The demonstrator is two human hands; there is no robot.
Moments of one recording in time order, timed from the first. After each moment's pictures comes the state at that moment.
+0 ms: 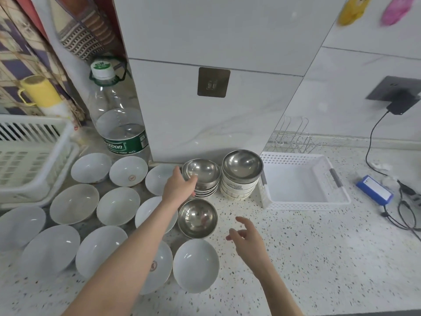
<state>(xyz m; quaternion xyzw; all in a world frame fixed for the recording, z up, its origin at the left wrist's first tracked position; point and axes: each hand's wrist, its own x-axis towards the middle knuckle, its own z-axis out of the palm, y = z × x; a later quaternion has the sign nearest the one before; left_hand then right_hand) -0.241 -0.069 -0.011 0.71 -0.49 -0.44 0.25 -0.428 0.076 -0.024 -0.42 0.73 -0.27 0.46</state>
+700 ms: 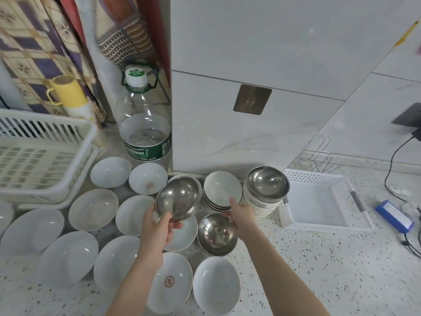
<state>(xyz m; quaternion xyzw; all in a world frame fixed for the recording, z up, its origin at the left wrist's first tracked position) -0.158 0.007 0.000 0.62 -0.22 -0.58 0.48 -0.360 -0.048 -0.016 -0.25 0.76 -0.31 0.51</state>
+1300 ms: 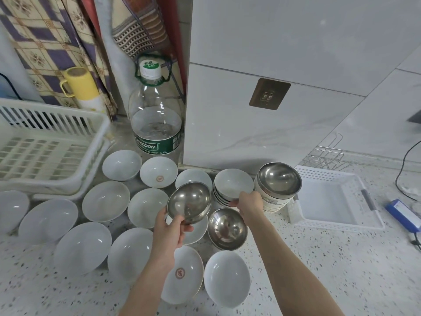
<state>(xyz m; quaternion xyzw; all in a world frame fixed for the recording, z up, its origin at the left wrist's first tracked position) -0.152 0.023 -0.013 0.62 -0.19 -0.60 0.46 -0.344 -0.064 -0.011 -0.27 0.80 -0.29 0.45</state>
